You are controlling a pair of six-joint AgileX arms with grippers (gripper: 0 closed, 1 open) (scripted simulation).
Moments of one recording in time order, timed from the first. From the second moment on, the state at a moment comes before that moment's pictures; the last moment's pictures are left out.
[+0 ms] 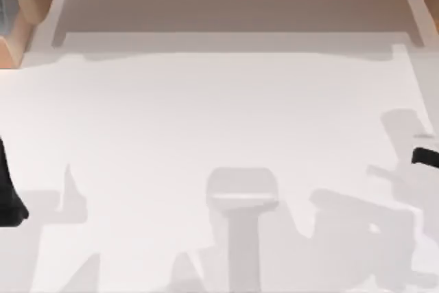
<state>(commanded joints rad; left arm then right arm) 0.00 0.00 0.00 0.00 0.00 0.00 0.15 1.46 0.88 -0.91 0.01 0.51</state>
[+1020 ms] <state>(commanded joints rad) 0.00 0.00 0.00 0.00 0.00 0.00 -0.35 2.41 2.36 -1.31 0.02 -0.25</state>
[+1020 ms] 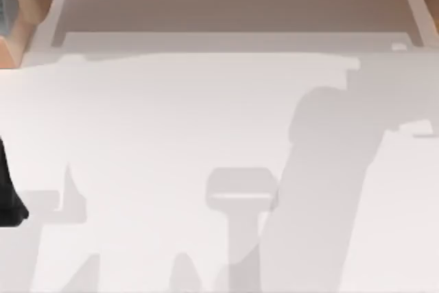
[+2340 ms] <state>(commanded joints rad) 0.00 0.00 0.00 0.00 0.00 0.00 -0.39 2.41 2.59 -1.46 0.06 -0.23</state>
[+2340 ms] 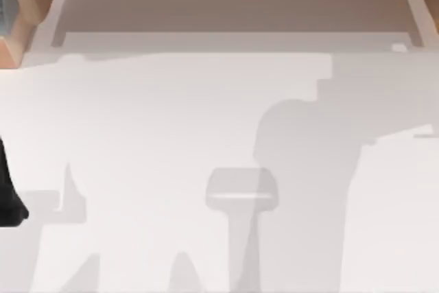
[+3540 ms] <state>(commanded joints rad) 0.00 0.00 0.00 0.00 0.00 0.00 -0.37 2.60 2.42 -1.38 0.02 -0.35</state>
